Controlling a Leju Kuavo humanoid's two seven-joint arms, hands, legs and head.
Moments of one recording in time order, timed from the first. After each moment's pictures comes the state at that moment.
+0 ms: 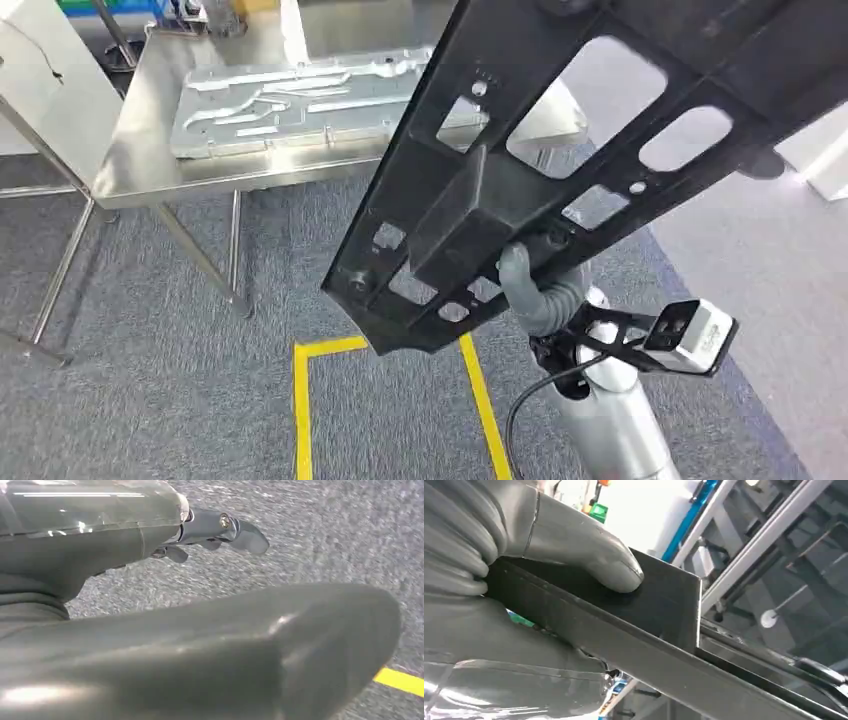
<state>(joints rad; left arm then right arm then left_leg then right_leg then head) -0.10 -0.02 1.32 -0.21 -0.81 -0.07 -0.26 -0.37 -0.01 0.29 -1.73 -0.22 0.39 -0.59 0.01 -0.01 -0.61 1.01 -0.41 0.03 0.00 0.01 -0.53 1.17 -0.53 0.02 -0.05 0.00</state>
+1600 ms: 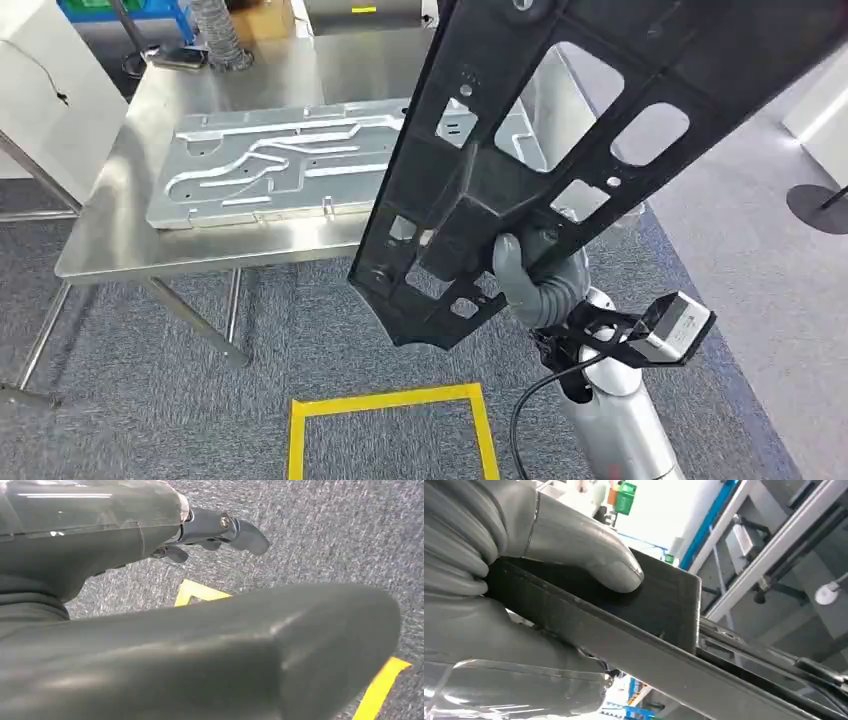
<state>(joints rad) -0.10 -0.03 1.32 -0.21 -0.81 -0.07 -0.26 -0.34 -0.03 0.28 -1.73 -0.17 0.32 -0.54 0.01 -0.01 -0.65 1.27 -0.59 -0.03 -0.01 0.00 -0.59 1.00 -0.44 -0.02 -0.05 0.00</state>
